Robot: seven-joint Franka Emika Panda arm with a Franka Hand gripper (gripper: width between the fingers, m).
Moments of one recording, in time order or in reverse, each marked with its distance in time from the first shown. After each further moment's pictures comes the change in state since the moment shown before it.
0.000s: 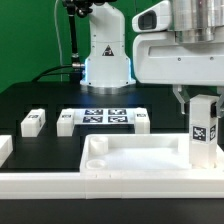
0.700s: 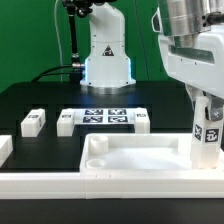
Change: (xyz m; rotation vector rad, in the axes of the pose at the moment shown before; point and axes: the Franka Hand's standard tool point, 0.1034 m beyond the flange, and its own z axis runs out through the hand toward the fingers) arm -0.006 -0.003 0.002 0.006 -0.046 0.492
